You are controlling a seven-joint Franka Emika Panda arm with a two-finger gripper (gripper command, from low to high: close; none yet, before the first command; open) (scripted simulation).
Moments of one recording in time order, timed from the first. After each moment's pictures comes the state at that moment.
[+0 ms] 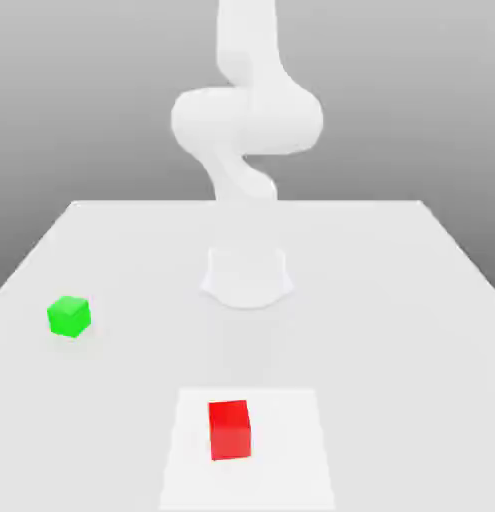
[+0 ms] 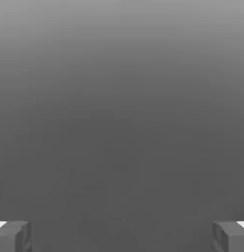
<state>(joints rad) 0.00 -0.71 -0.01 -2.34 0.00 2.35 0.78</state>
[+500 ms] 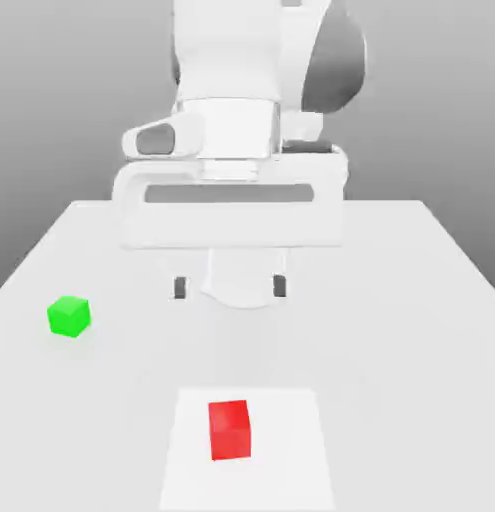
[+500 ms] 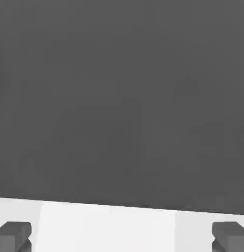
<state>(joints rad) 0.02 -0.16 -0.06 -2.61 0.00 2.65 0.66</state>
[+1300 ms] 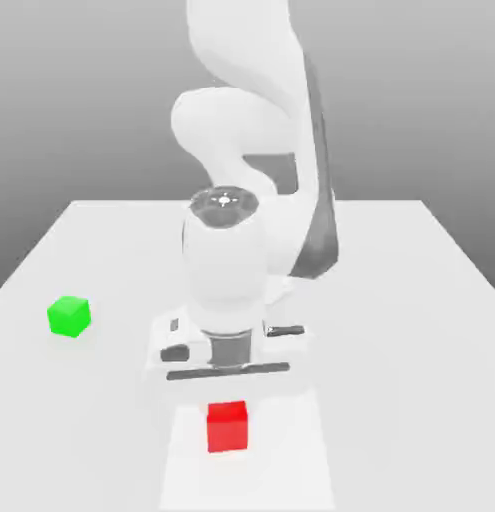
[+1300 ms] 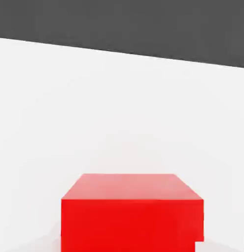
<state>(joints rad) 0.00 0.11 -0.05 -2.70 0.02 2.82 0.60</state>
